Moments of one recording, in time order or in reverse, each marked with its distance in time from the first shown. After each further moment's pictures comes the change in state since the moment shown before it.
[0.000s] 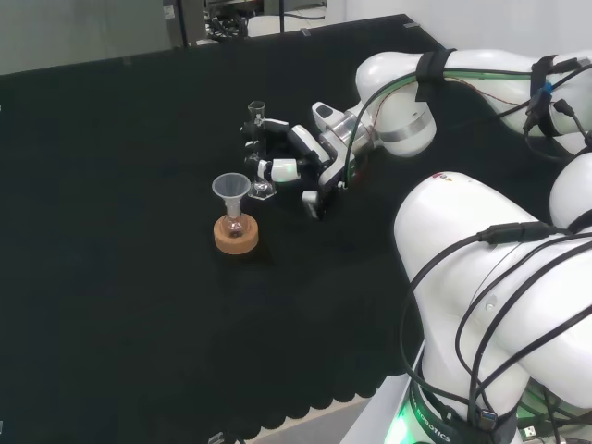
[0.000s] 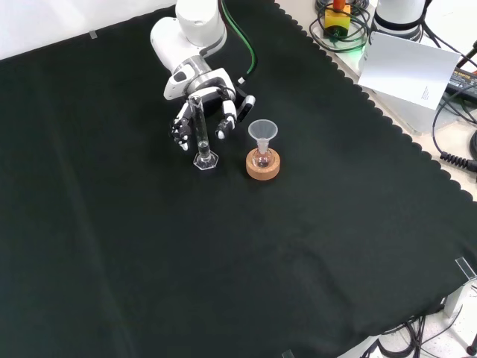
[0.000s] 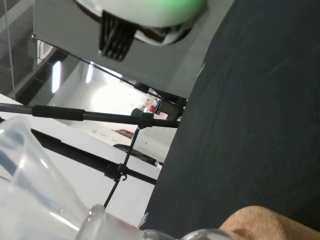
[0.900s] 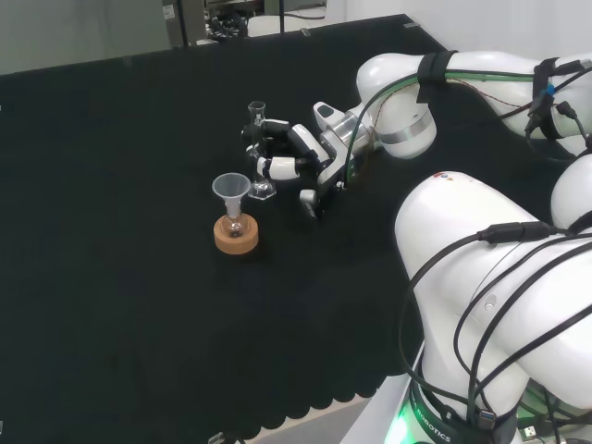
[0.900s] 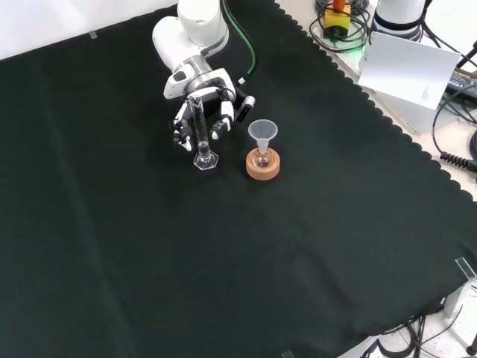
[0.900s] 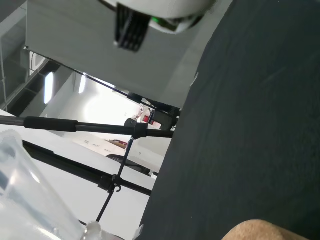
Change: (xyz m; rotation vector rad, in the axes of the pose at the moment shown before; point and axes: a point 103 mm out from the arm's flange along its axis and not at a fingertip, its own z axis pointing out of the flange) arm 0.000 0.003 -0.001 -0.029 -0.005 0.023
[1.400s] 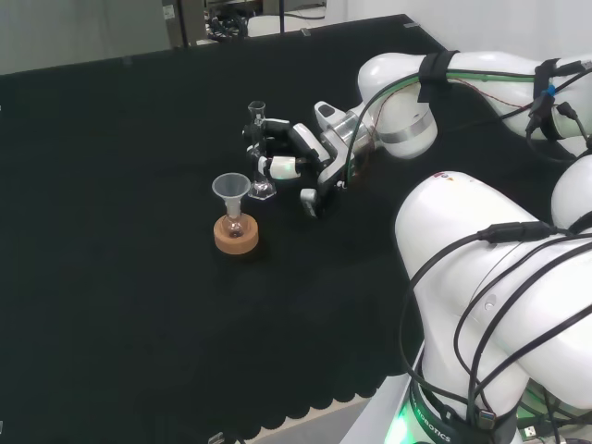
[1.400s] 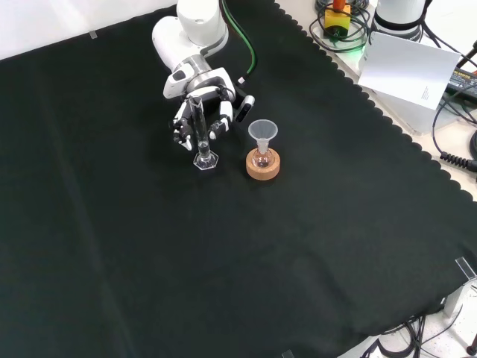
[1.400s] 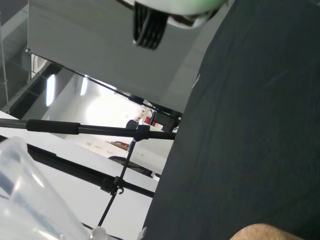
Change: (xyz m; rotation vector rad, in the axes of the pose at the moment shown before) arm 0.001 0.001 -0.001 -0.004 0.011 0.000
